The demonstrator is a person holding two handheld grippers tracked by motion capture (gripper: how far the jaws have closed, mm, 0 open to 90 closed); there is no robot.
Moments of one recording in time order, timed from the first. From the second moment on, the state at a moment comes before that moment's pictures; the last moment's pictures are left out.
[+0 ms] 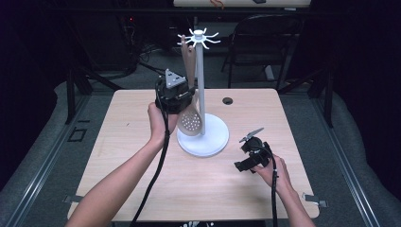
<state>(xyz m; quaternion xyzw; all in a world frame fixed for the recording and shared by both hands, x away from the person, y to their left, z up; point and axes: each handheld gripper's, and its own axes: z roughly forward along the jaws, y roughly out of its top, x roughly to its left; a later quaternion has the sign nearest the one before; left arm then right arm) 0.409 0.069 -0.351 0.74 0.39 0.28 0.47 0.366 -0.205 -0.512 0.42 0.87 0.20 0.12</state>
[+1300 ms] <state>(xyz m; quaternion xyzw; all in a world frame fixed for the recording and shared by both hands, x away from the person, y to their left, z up) 0.373 0.124 -0.366 0.77 0.36 0.27 0.45 0.366 -0.205 -0.512 0.43 0.87 0.20 0.12</state>
